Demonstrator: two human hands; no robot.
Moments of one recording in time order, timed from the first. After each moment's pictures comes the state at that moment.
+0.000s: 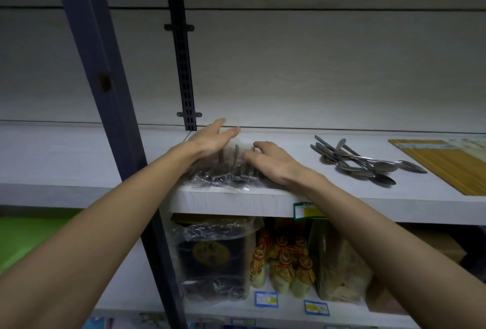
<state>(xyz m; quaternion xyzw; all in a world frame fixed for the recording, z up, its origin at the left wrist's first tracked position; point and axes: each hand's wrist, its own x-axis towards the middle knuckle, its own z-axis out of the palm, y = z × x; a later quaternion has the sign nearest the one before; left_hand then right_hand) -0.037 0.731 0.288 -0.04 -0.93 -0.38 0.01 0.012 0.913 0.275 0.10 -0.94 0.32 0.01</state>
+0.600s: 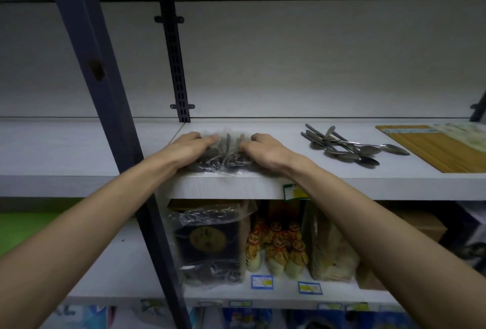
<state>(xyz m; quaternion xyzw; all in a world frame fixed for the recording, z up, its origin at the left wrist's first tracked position) 0.020 0.716 0.275 0.04 -0.92 -0.39 -0.02 0.023 0.914 0.272 0.06 -0.92 0.38 -0.01</state>
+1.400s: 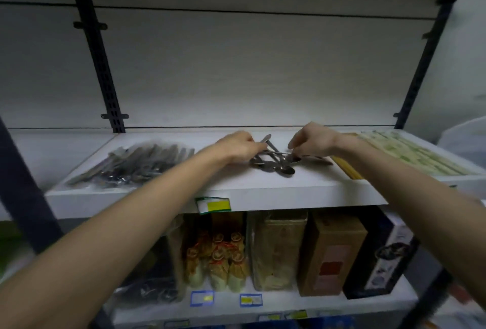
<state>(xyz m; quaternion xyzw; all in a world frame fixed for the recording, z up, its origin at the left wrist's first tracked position) 0.007 0.964 0.304 -0.15 -0.95 -0.26 -0.04 0.009 1.177 0.314 0.03 -0.98 0.19 0.00</state>
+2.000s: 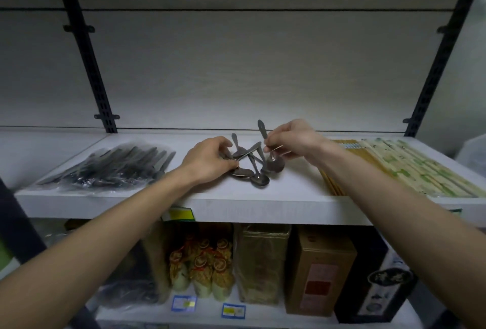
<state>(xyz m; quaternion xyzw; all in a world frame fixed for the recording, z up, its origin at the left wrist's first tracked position) 0.001 0.969 0.272 -0.09 -0.95 -0.28 0.09 -0.005 1.187 0.313 0.04 -0.84 0.53 -0.02</state>
